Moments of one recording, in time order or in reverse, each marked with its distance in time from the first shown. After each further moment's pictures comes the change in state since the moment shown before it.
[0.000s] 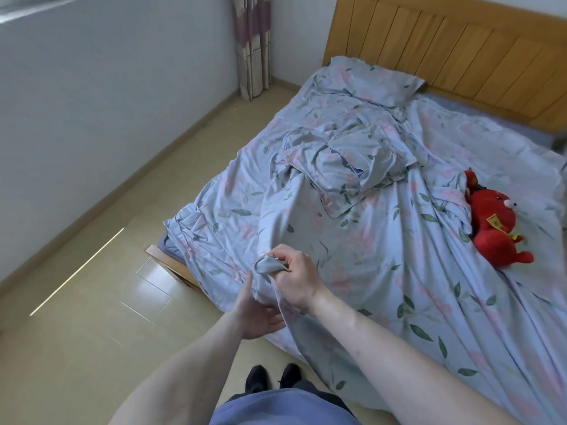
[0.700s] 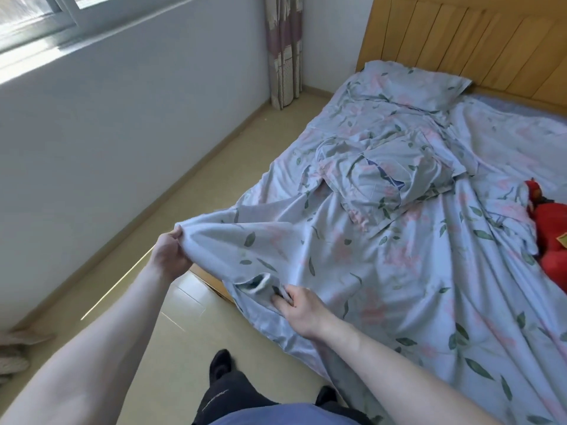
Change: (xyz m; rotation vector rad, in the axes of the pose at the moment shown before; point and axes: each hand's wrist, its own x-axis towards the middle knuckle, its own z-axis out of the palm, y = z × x) left_hand -0.146 0.234 -0.078 -0.076 0.446 0.777; right_hand 0.053 0.026 0.065 -0.196 -0.296 0.115
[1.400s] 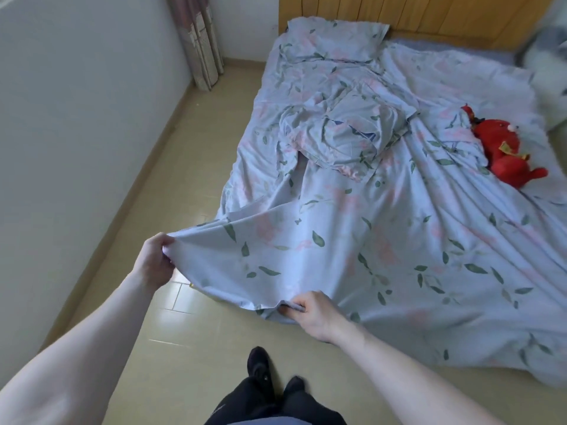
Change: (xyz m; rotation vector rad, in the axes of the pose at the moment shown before) left_hand 0.157 0.129 -0.101 0.442 -0.151 -0.108; right_hand 0.080 -0.074 0.166 -0.054 0.227 0.213
